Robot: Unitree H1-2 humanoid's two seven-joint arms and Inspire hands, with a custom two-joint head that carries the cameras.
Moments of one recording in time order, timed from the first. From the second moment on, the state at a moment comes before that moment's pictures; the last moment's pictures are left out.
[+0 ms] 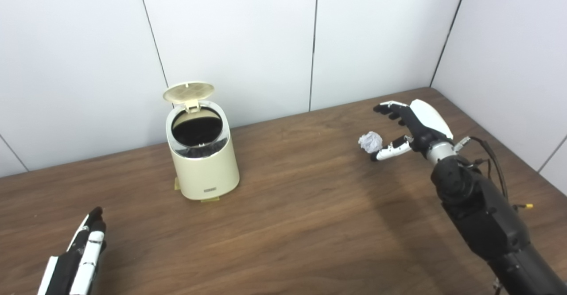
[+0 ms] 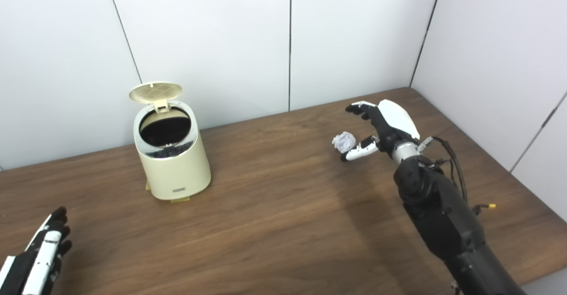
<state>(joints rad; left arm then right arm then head) 0.02 0.16 0.07 -0.41 -0.04 0.47 -0.10 -0.29 -0.58 0.00 0.02 -0.55 0.36 0.07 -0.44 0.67</state>
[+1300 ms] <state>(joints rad) 0.03 0.17 0.06 -0.46 -0.06 0.47 -0.09 -0.41 -0.63 0.14 0.22 -0.60 0.32 0.17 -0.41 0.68</state>
